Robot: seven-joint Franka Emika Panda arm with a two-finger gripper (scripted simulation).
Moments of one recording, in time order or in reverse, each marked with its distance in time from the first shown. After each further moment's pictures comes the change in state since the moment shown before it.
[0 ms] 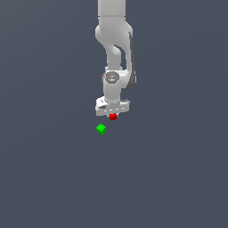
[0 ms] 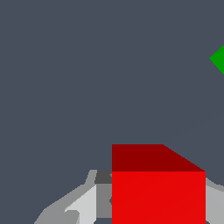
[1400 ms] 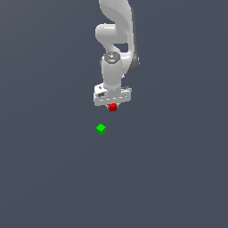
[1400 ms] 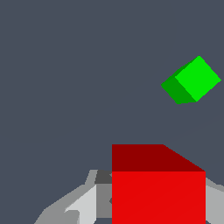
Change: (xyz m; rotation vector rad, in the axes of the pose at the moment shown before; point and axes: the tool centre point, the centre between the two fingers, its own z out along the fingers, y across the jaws) arm 0.000 0.000 -0.088 0.000 0.000 0.000
